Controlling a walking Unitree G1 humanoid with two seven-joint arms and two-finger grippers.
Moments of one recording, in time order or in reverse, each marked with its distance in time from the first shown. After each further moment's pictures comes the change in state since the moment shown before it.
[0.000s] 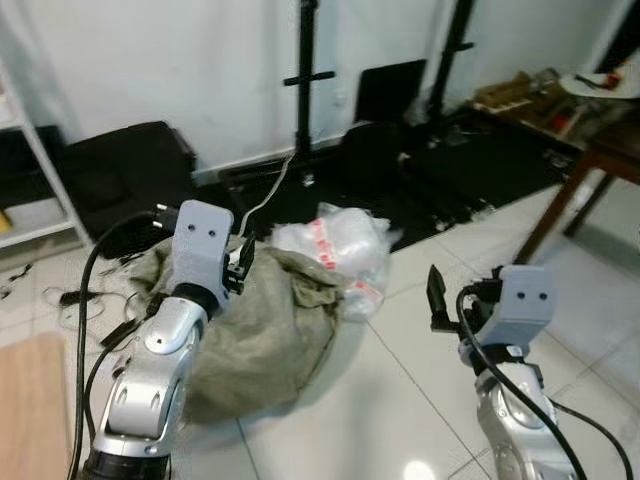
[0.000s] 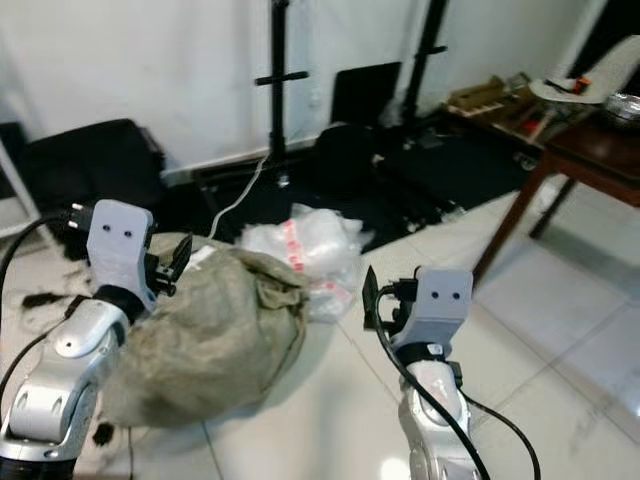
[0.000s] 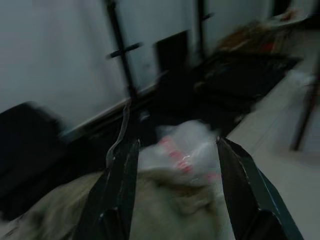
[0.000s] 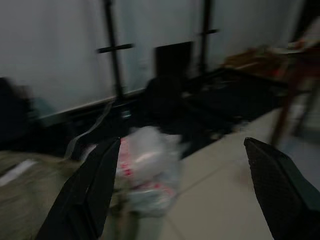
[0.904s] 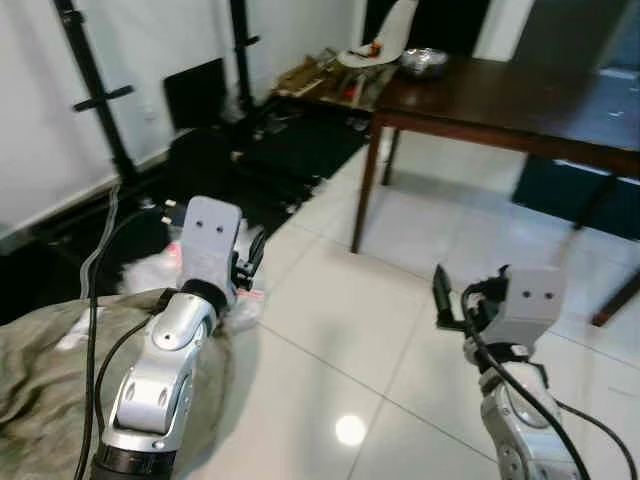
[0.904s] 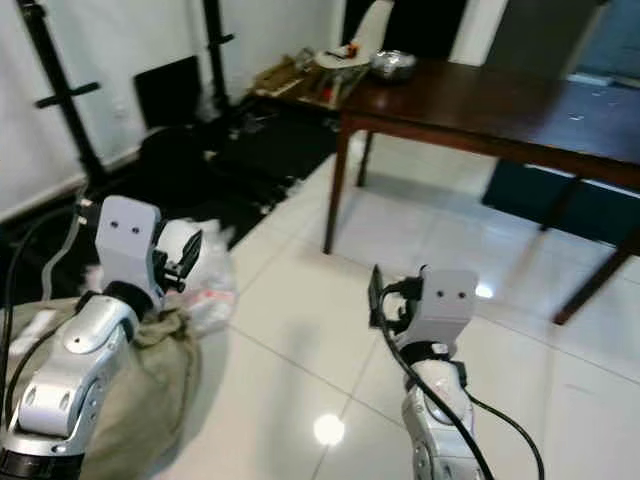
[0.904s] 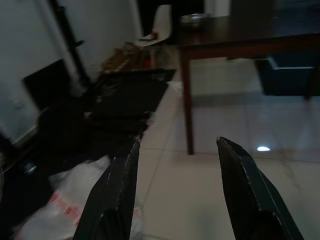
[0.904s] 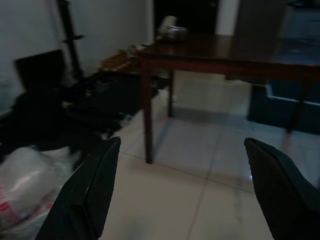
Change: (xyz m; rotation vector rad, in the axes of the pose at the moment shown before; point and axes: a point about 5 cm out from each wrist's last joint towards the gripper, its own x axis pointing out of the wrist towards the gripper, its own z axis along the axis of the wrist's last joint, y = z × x) left arm 0.001 0.000 0.000 -0.003 -0.003 -0.002; right arm 0.001 -0.002 0.002 -0.001 -0.011 -0.013
